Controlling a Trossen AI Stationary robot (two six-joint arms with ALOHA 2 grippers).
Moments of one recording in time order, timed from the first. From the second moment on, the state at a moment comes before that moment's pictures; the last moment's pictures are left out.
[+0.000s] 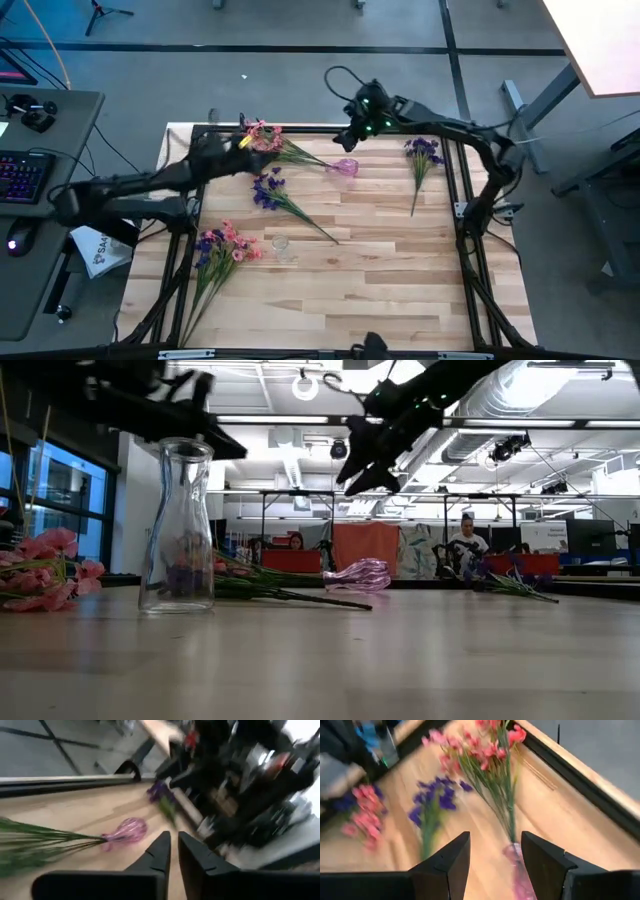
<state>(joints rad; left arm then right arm) 0.49 1.00 0.51 0.25 0.08 -0.68 -0.59 1.76 1.47 -0.52 -0.35 0.17</state>
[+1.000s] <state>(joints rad) 0.53 1.68 1.06 -0.36 -0.10 0.46 -0.51 2.06 1.59 -0.64 -0.23 -0.22</state>
